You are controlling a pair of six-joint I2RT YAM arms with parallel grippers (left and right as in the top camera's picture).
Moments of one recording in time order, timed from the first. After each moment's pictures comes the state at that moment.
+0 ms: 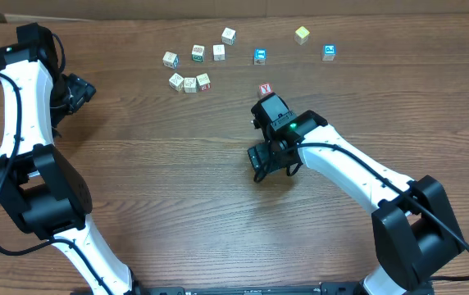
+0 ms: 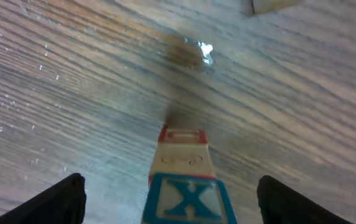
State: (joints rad) left arm 0.30 2.11 1.92 -1.25 -0.16 -0.70; right arm 0.57 1.79 1.24 -0.82 0.03 0.18
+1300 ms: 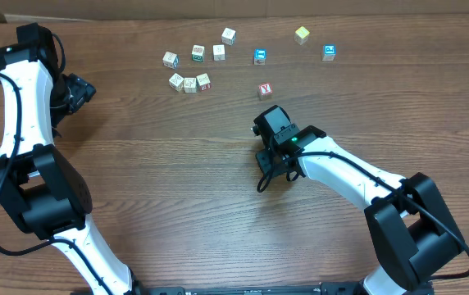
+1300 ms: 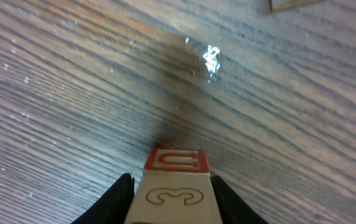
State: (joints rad) left arm 0.30 2.11 1.92 -1.25 -0.16 -0.70; right arm 0.57 1.79 1.09 -0.60 0.04 0.14
